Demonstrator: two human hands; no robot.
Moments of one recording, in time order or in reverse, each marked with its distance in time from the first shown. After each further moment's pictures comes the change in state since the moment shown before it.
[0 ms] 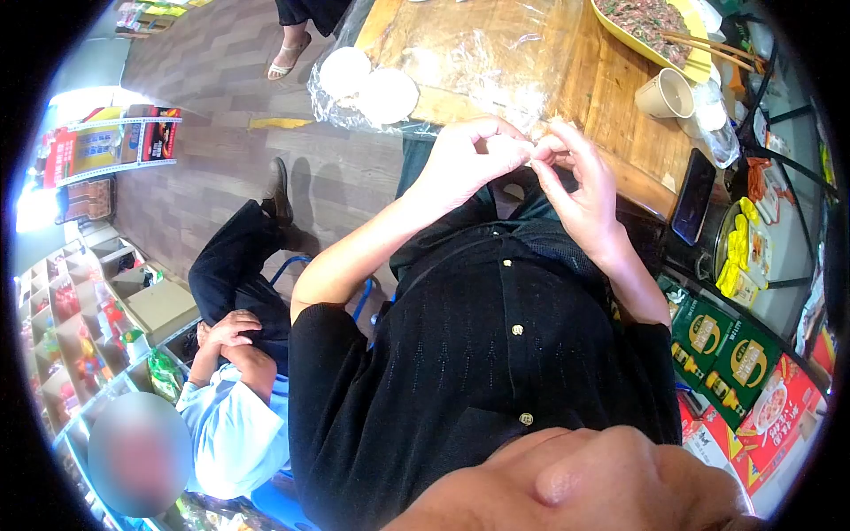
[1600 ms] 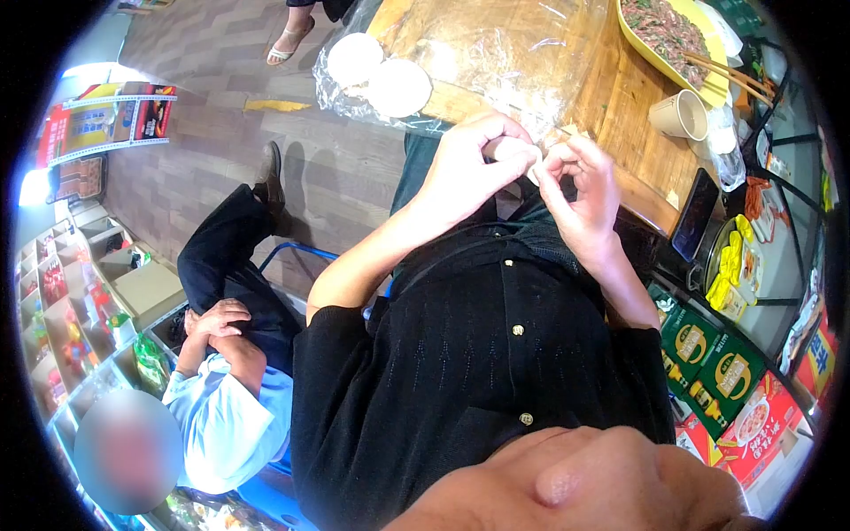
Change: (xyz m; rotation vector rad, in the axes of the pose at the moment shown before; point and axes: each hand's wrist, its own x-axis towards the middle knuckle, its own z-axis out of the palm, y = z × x) left_hand -0.005 -0.006 -0.006 0.084 0.115 0.089; right_hand 0.009 0.002 0.013 0.013 -0.037 -0.063
